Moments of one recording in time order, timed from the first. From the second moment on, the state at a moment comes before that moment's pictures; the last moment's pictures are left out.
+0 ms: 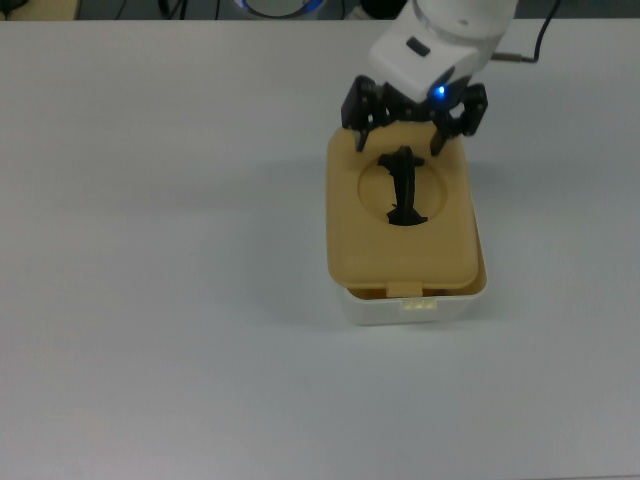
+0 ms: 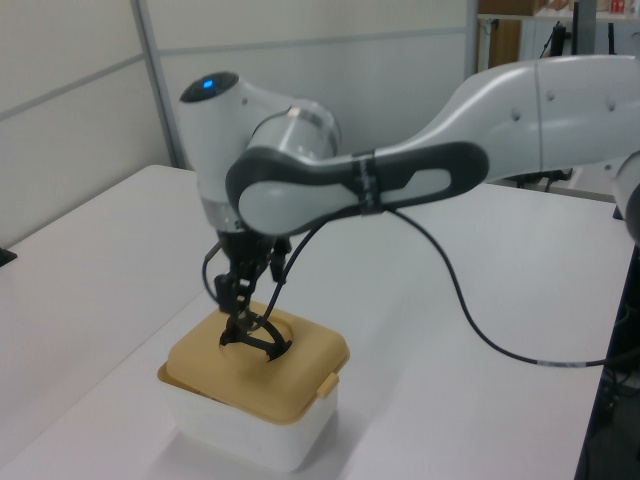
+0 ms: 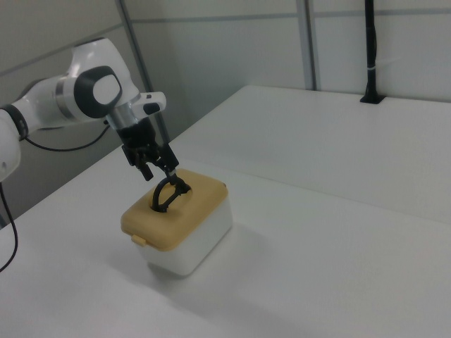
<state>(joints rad) 0.42 0.33 -0.06 -1.35 -0.13 1.69 0.29</state>
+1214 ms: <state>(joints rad) 0.12 0.16 -0.07 -1.38 -0.09 1.51 -0.01</state>
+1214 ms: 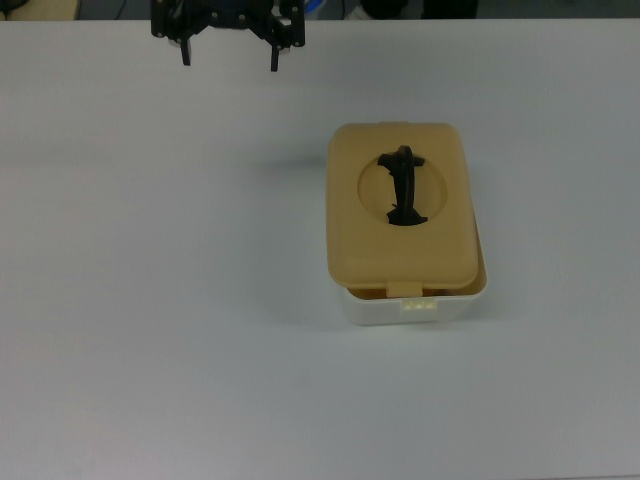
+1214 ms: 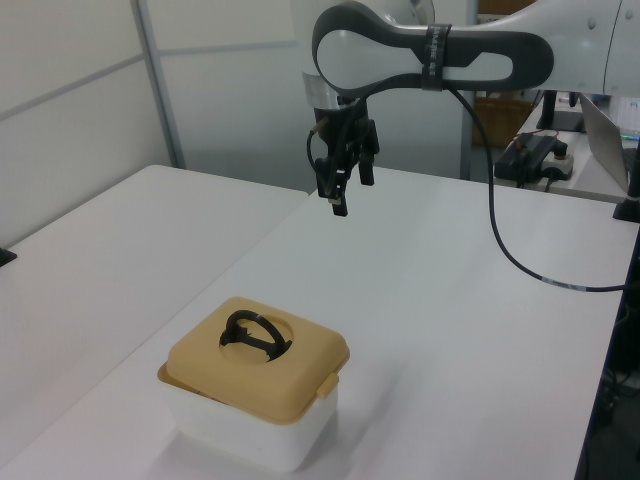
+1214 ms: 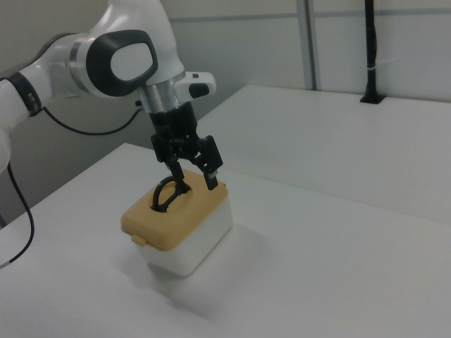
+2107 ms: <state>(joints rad) 0.07 0.15 -0.06 -1.38 -0.09 1.50 -0.01</state>
